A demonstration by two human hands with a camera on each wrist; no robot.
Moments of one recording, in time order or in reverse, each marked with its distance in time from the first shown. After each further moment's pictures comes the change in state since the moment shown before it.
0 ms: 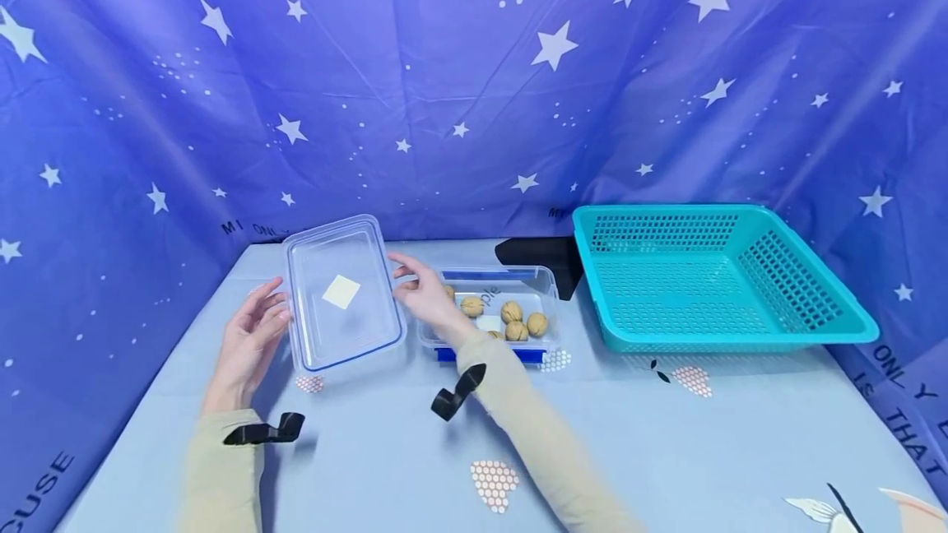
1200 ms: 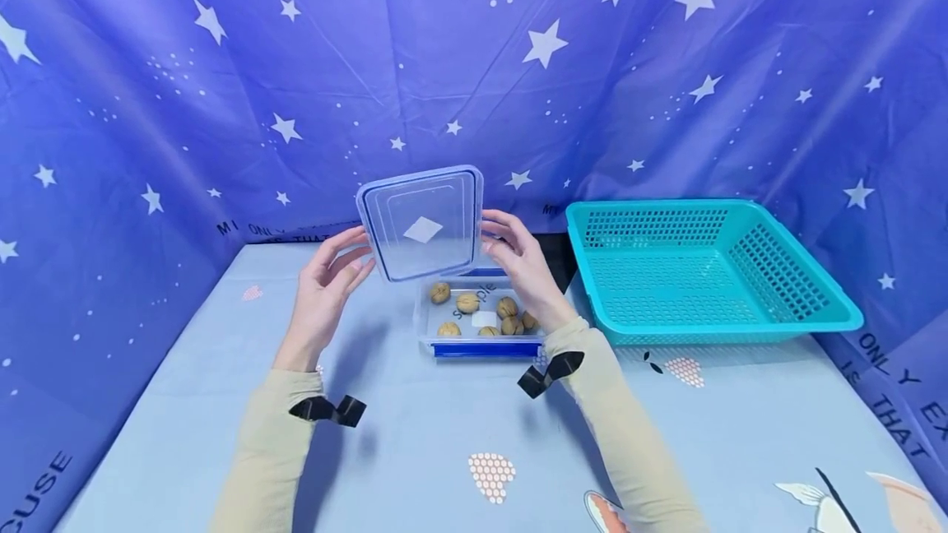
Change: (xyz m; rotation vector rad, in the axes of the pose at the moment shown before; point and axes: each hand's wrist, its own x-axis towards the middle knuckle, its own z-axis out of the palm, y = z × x) left_hand 0.033 0.008 0.132 0.138 -0.190 0.123; right_hand -0.042 -0.023 -0.119 0.244 0.110 -0.264
